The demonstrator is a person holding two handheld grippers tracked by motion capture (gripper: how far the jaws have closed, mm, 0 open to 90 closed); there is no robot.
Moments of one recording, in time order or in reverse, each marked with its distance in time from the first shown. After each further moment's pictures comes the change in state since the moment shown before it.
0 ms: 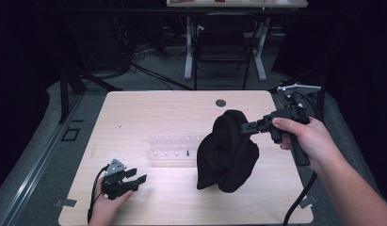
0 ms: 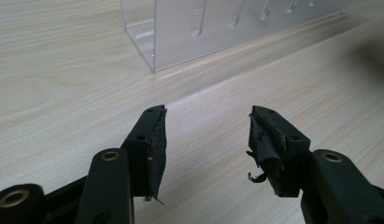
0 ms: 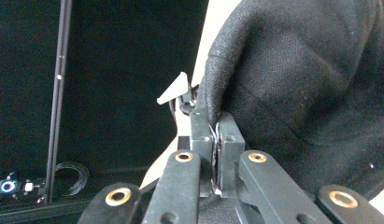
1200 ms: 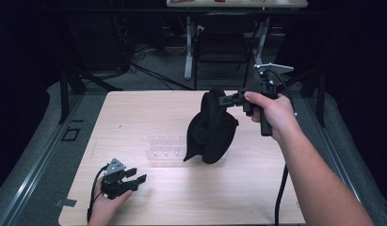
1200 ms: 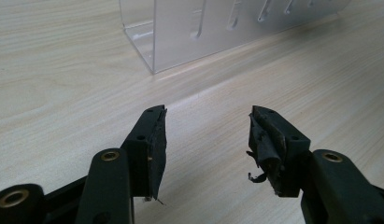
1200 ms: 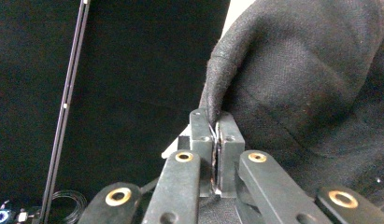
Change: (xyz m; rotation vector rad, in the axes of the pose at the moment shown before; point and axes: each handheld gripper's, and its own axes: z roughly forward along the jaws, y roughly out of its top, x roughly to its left) left arm 0.001 0.001 0.000 -0.005 -0.010 -0.001; right arm 0.006 0.066 0.046 -0.085 0.025 -0.029
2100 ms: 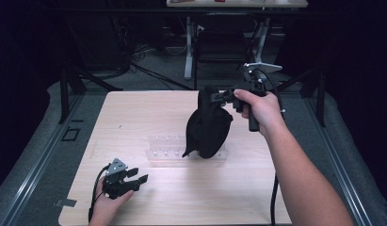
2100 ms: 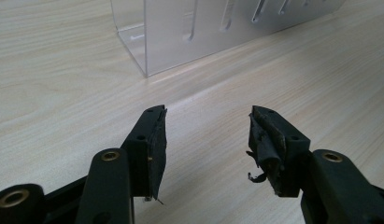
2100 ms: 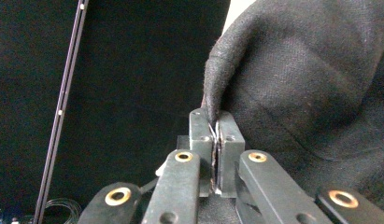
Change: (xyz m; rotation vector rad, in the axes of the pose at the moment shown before) left arm -0.004 0.002 0.002 -0.004 -0.007 0.016; right arm -0.007 0.015 0.026 -0.021 -0.002 -0.007
